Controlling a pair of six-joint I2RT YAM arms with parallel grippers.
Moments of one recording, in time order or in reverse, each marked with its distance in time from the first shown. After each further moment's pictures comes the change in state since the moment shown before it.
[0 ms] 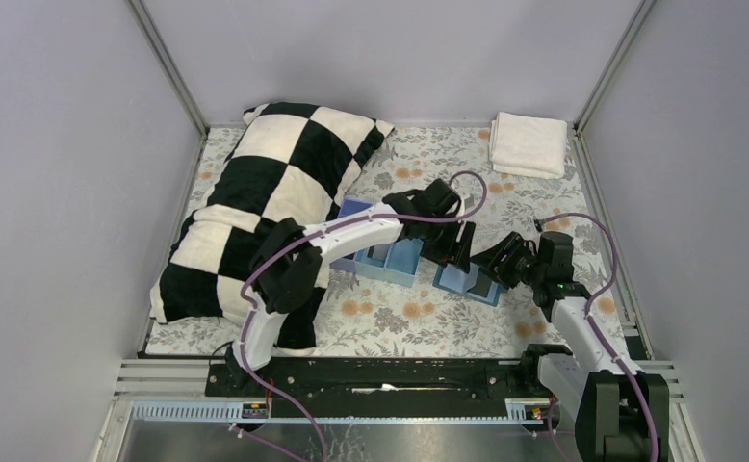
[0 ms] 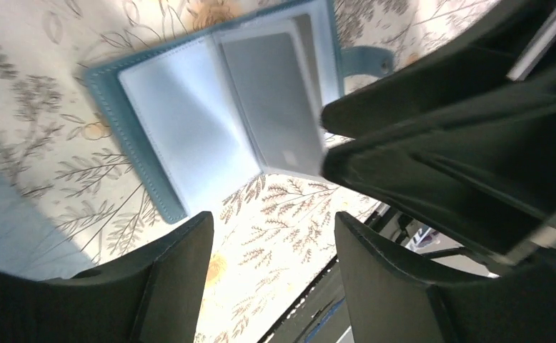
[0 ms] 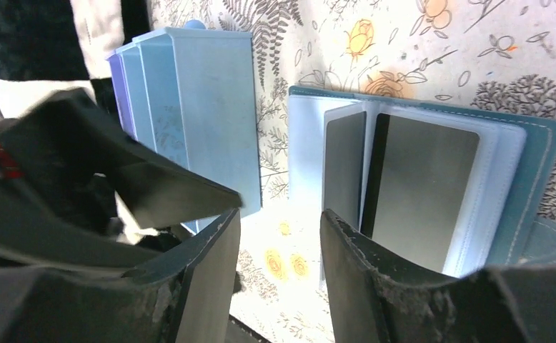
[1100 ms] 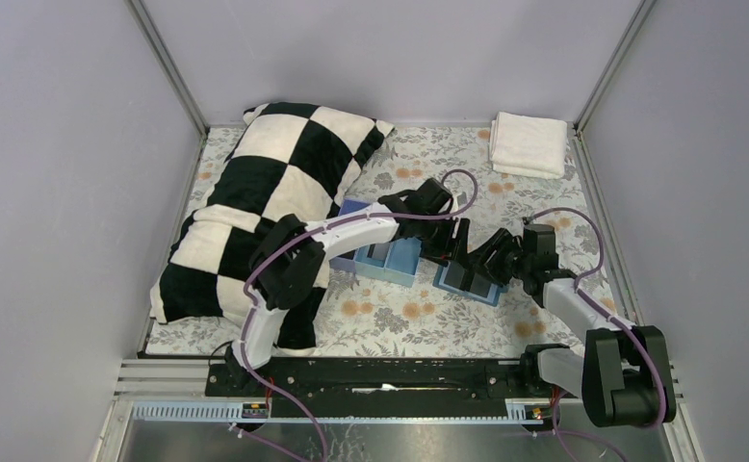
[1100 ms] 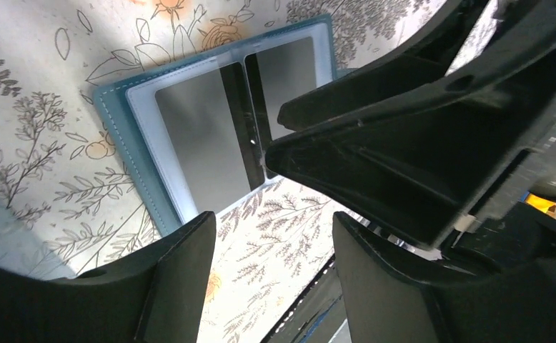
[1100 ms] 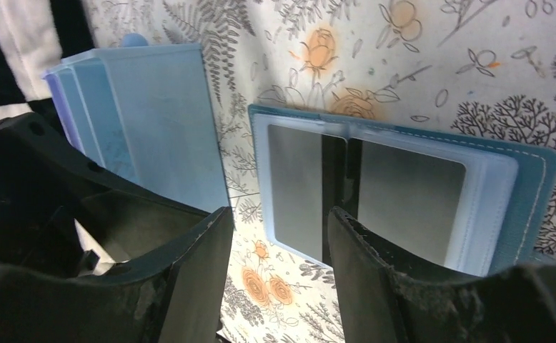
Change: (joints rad) left arm 0.047 -0.034 -0.065 0.113 0.051 -0.065; right arm 0.093 0.212 0.050 0.085 0.117 0.030
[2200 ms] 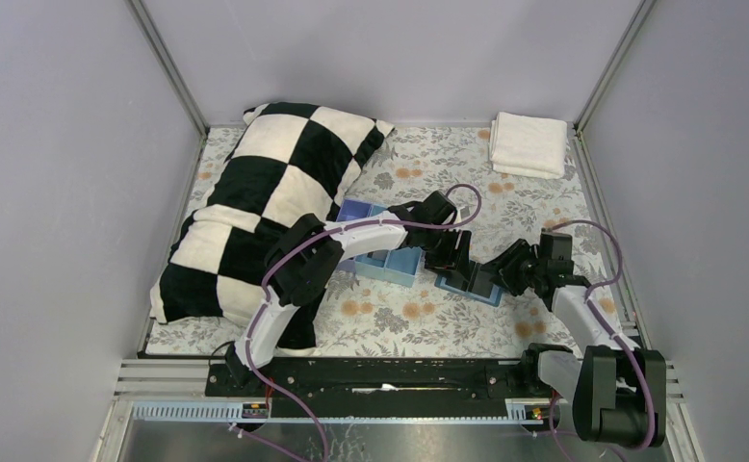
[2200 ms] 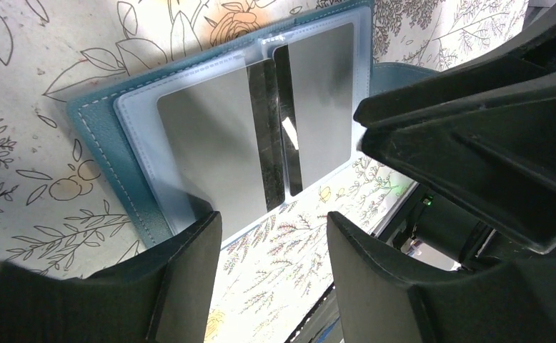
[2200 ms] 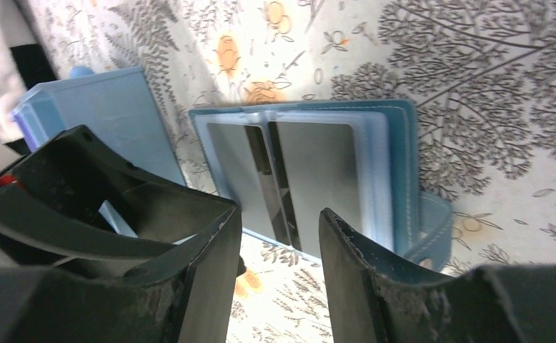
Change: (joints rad) left arm -0.018 0.121 -0.011 0.079 0.060 -0.041; right arm -0.148 -0.080 -0.012 -0.214 0.031 -0.048
